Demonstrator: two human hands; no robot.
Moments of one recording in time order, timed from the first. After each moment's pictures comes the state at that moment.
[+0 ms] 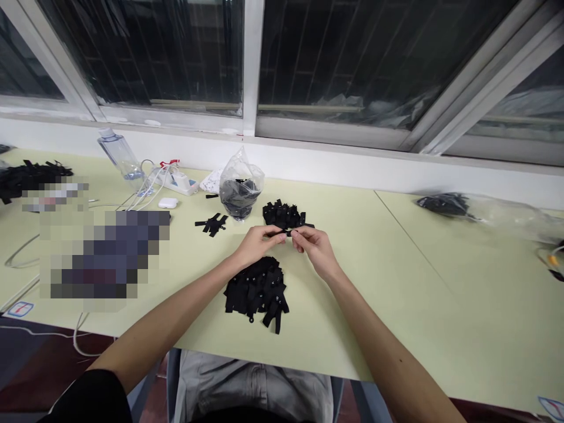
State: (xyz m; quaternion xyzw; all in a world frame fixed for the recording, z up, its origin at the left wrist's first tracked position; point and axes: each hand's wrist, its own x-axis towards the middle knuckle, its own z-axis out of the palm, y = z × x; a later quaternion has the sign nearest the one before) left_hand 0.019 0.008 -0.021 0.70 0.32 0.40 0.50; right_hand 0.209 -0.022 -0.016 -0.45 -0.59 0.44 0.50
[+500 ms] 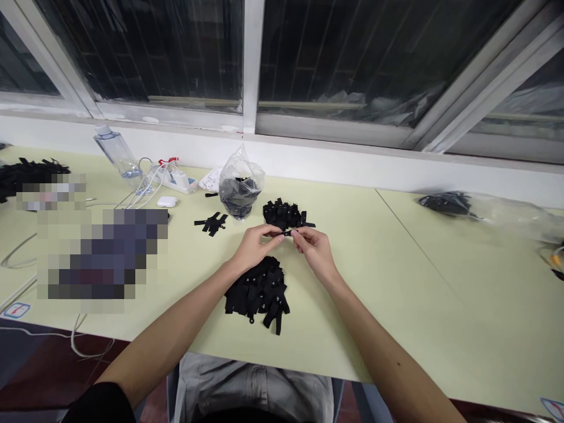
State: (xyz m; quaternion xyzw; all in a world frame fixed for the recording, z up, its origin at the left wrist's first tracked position) left_hand 0.016 -0.002 -0.024 0.72 0.37 0.45 0.38; right_hand 0.201 -0.026 -0.021 -0.51 -0.58 0.38 0.51
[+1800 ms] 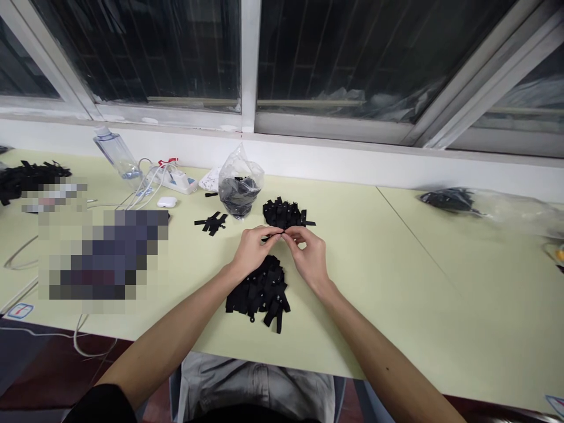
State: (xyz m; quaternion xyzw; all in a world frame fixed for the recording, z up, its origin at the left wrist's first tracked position) left_hand 0.016 -0.009 -0.025 0.73 0.39 0.46 0.33; right_hand 0.176 -0.041 -0.018 -0.53 -0.65 0.18 0.51
